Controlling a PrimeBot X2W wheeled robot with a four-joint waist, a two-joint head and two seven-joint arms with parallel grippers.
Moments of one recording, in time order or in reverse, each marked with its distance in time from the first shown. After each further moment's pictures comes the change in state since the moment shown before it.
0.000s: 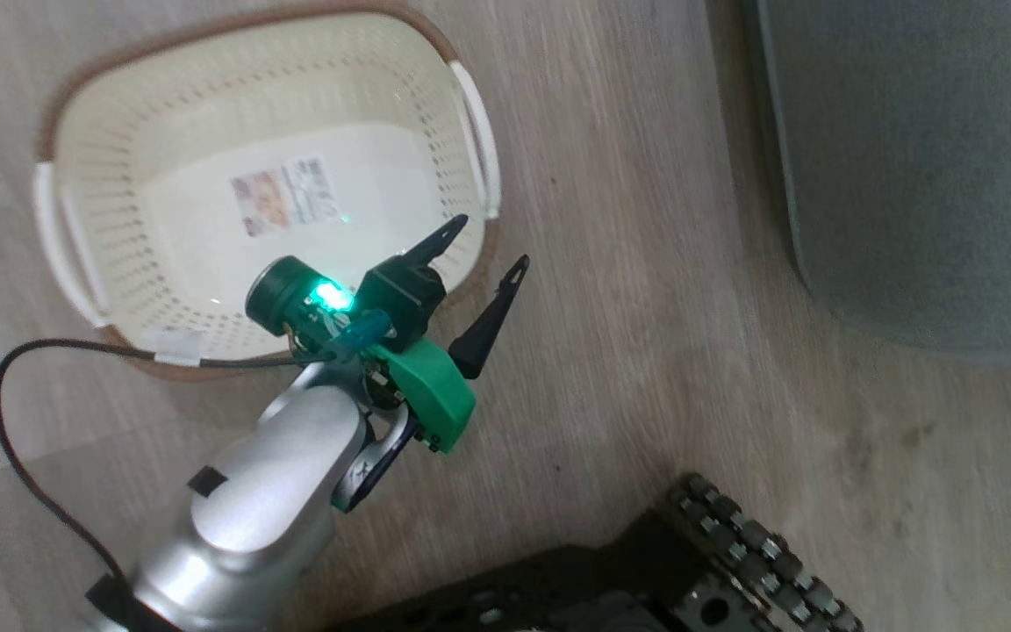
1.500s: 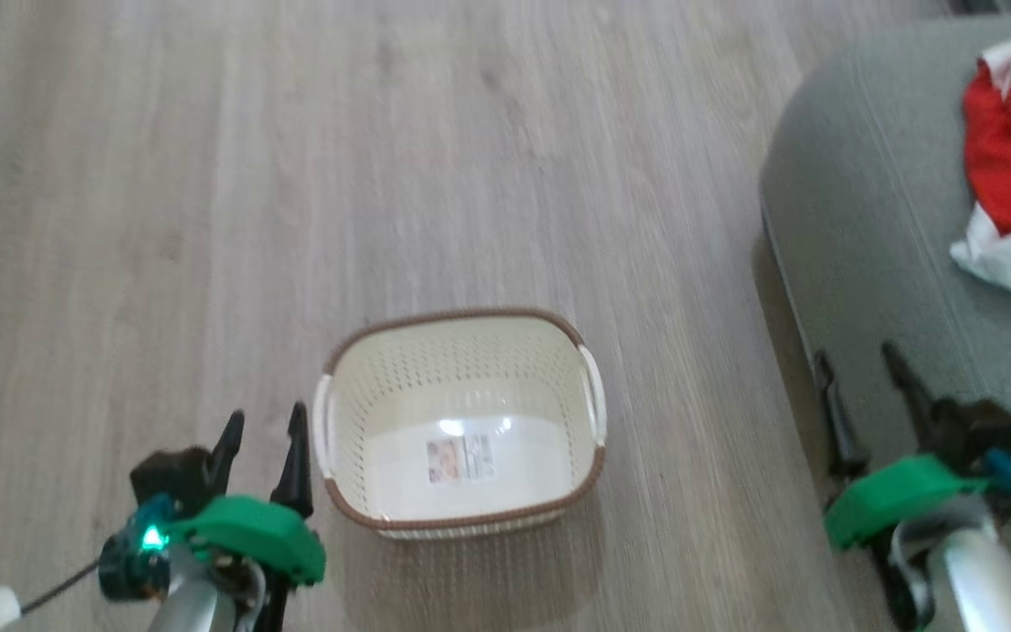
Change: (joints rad) left arm 0.495 -0.136 0.649 0.084 0.035 -0.011 -0.082; right arm 1.117 0.421 0.143 -0.654 -0.209 0.000 -0.003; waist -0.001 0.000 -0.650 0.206
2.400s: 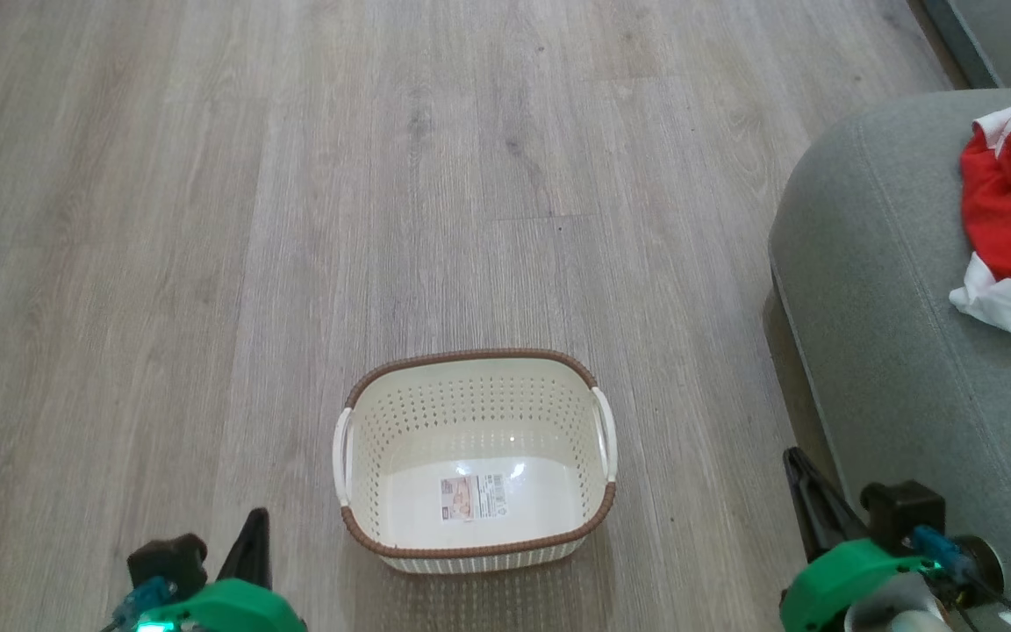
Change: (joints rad) left arm 0.114 -0.048 0.132 0.088 0.095 -0.077 0.004; right arm 0.114 0.062 0.061 0.050 -0.060 0.000 0.004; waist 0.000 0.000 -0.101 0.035
